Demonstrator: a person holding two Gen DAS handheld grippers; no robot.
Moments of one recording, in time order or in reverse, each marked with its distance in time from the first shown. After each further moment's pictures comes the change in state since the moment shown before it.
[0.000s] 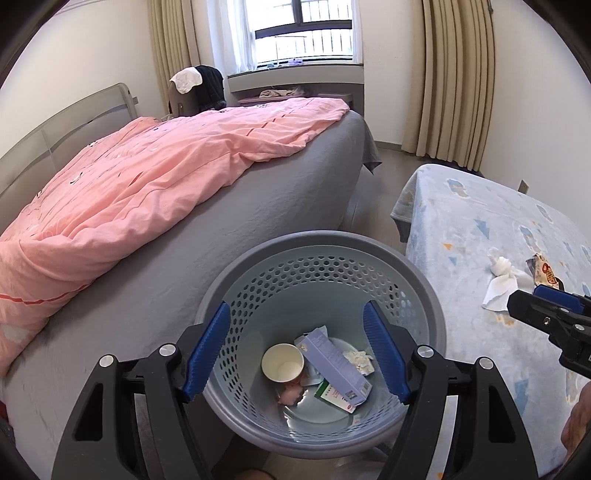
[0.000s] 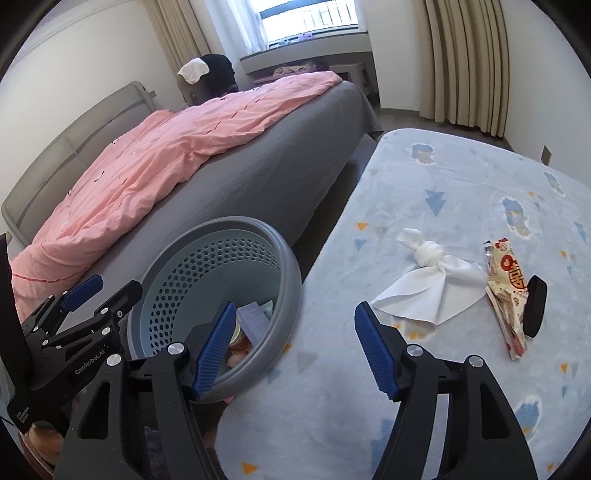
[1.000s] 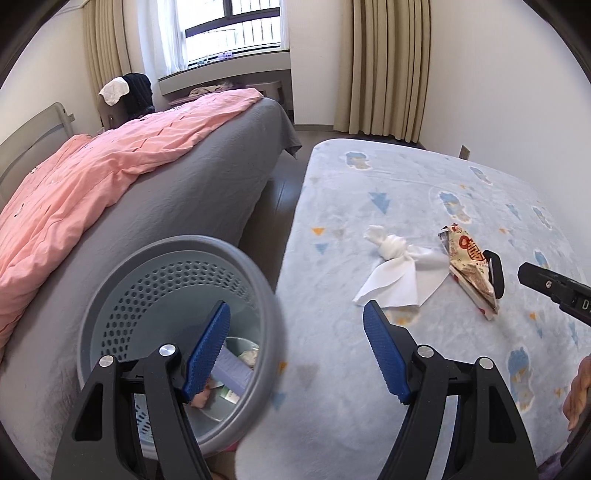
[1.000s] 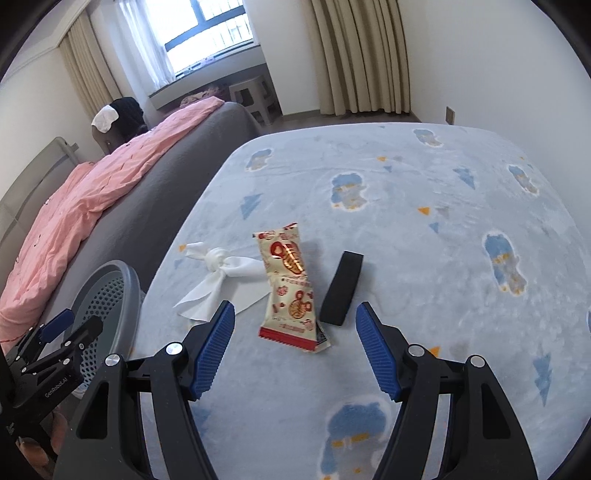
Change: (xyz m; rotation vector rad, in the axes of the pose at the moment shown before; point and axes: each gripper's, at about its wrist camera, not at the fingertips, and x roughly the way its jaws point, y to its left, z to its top) left arm 0.010 -0.150 0.004 0.136 0.049 -0.179; right arm -0.052 -0.175 -0.022 0.237 -0.058 -0.219
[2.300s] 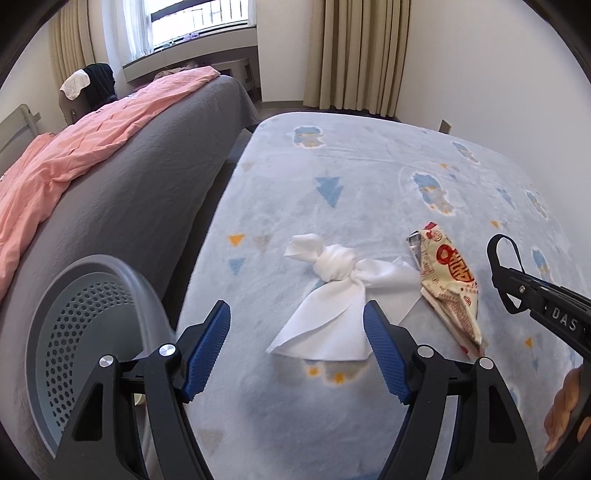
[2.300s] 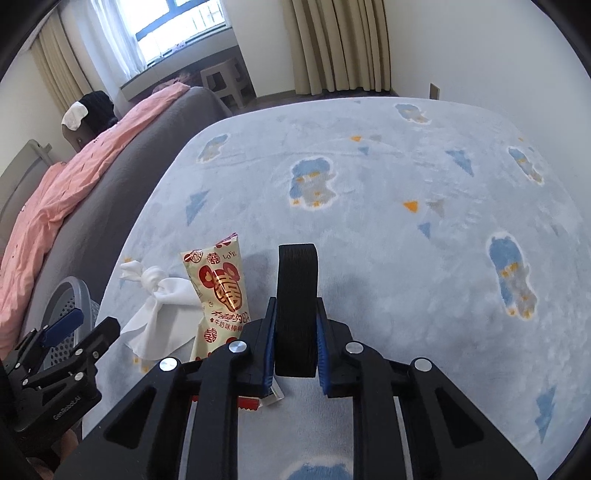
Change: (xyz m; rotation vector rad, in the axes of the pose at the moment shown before) left arm 0.074 -0.065 0.033 0.045 0.099 -0.094; right arm 0.057 -0.031 0.026 0.046 0.074 -0.060
